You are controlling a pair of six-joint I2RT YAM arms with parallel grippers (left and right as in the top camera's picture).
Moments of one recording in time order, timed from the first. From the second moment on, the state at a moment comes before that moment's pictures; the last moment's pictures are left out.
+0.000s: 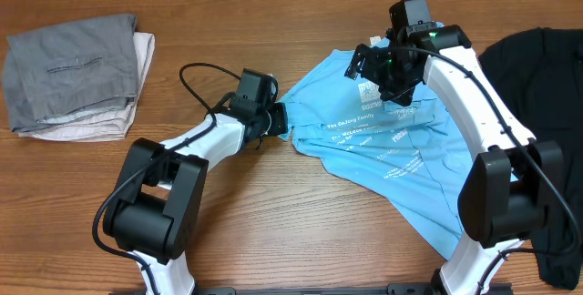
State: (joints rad) left arm -0.37 1.94 1.07 -0.17 0.19 -0.48; right arm 0.19 1.94 1.64 -0.95 -0.28 0.59
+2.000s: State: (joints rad) left arm -0.21 2.01 1.31 -0.63 0.05 -0.24; right arm 0.19 1.94 1.64 -0.95 -0.28 0.59
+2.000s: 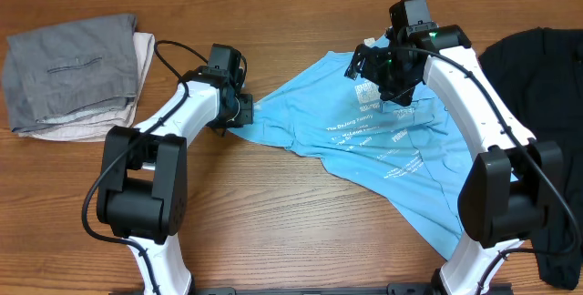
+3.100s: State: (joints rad) left arm -0.01 2.03 1.39 -0.77 -0.14 -0.23; right arm 0.19 1.94 1.64 -0.95 -0.28 0.59
